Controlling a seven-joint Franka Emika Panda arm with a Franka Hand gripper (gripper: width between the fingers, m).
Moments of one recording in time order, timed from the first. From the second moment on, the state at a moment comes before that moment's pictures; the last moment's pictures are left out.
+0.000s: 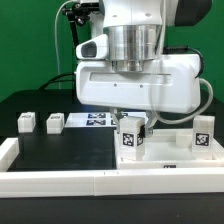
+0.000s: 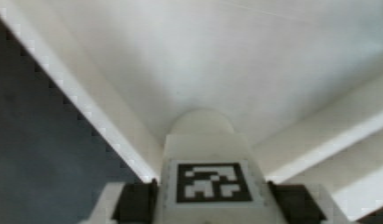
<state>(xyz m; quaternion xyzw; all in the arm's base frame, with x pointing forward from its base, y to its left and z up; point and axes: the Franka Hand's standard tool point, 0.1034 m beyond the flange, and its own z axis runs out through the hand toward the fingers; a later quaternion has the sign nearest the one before) 0.593 0.012 0.063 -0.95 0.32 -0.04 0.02</state>
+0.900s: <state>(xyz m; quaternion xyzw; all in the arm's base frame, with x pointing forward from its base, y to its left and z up) 0.592 0.016 0.064 -0.91 0.40 -0.03 0.03</state>
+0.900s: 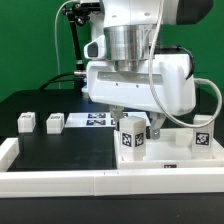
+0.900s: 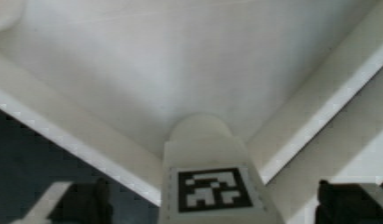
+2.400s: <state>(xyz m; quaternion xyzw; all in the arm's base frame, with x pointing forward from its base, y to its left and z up) 0.594 0.012 0.066 -0.98 -0.20 -0.03 -0.01</state>
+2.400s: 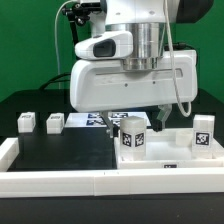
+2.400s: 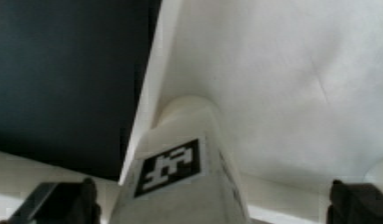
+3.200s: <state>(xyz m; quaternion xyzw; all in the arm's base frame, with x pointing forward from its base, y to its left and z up) 0.597 0.009 0.066 -0.98 -0.20 -0.04 -0.01</state>
